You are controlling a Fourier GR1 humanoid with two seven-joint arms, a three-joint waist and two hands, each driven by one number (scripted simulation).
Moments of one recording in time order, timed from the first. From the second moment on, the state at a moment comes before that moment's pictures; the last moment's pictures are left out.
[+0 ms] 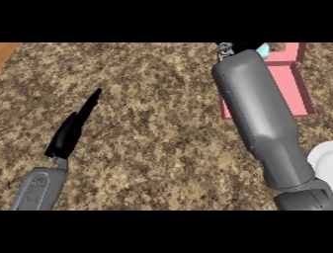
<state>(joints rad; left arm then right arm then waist) -0.24 0.17 -0.02 -1.31 -0.31 -0.09 -0.03 -1.13 -0.01 -0.08 -0.91 1.67 0.14 1.18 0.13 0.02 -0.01</state>
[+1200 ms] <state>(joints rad) -0.15 0.20 0.05 -1.31 -0.28 -0.07 -0.06 -1.19 -0.01 -0.42 -0.87 1.73 0.19 1.22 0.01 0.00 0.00</state>
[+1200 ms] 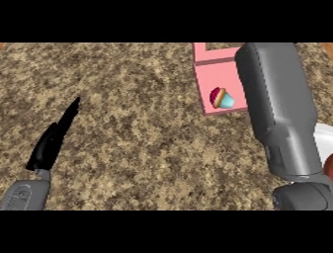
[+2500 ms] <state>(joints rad) -0.15 0.19 0.05 -1.34 -0.29 -0.06 -0.04 -0.77 0.00 -0.36 -1.35 1.48 -0.62 1.01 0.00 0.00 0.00</state>
